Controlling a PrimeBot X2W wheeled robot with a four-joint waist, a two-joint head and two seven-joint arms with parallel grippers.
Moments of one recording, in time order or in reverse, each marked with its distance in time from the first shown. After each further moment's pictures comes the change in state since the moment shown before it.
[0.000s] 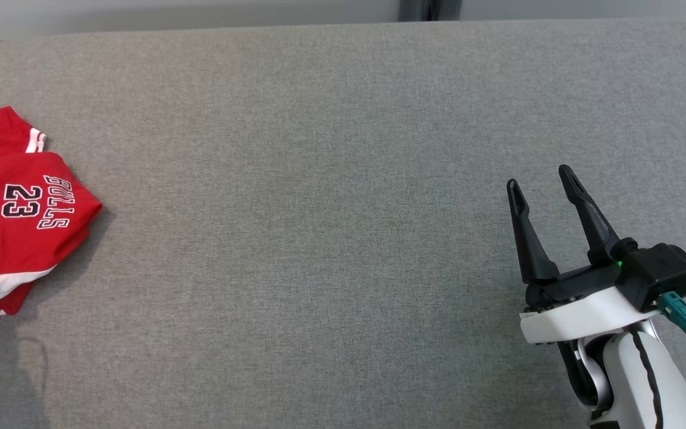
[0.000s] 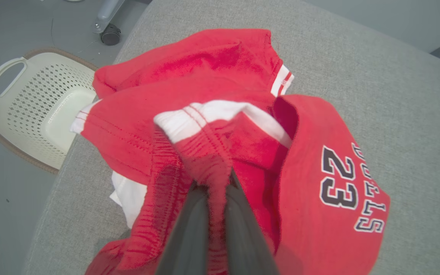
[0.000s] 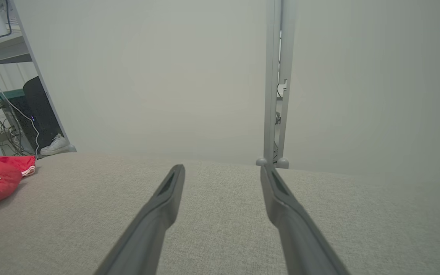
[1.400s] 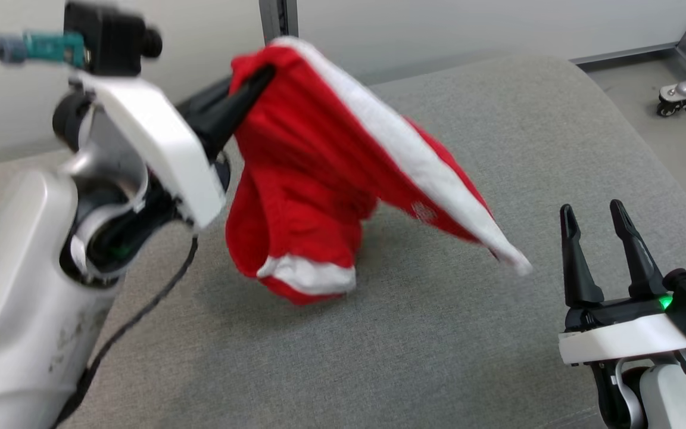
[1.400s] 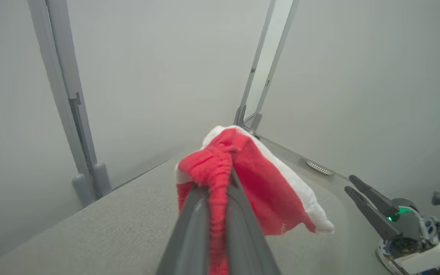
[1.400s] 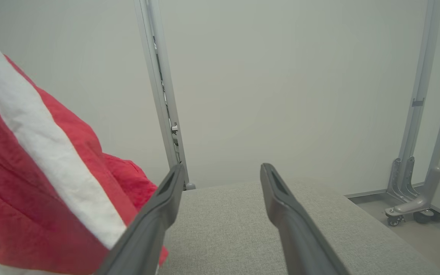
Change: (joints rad) left arm -0.039 -0.255 -0.324 -0.909 -0.177 0.074 0.012; right arm 0.109 0.013 -0.121 -0.011 0.075 0.000 0.000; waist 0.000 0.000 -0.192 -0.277
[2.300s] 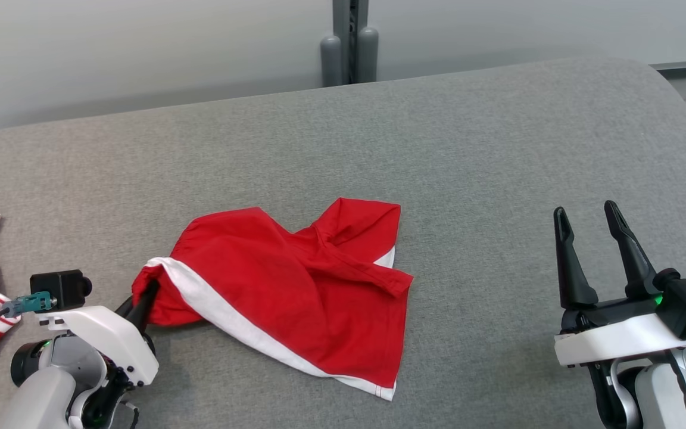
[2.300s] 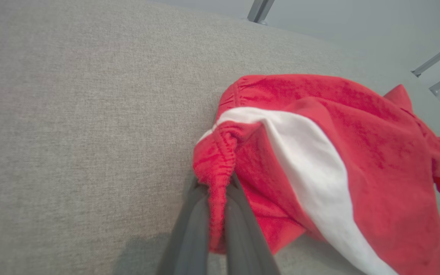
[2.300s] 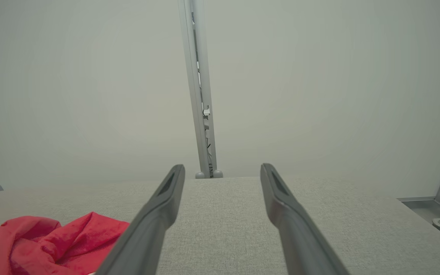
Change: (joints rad) left arm 0.457 0.026 0.040 0.523 0.075 -0.018 -0.436; right arm -0.006 -0.001 0.000 0.011 -0.043 0.000 0.000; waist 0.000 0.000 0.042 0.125
